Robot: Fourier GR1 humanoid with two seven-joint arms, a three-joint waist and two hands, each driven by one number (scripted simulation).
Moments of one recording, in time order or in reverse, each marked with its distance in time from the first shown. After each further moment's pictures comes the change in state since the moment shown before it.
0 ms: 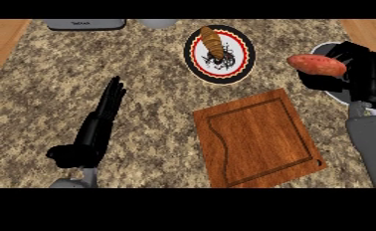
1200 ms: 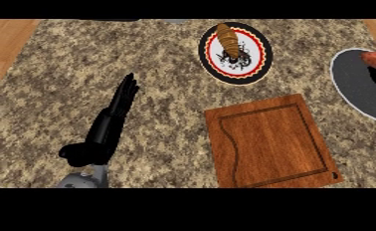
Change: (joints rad) left arm -0.037 -0.040 -0.028 0.007 -0.024 -0.043 -0.005; right arm -0.281 -0.211 -0.396 0.933 -0.107 -0.198 -0.615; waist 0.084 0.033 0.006
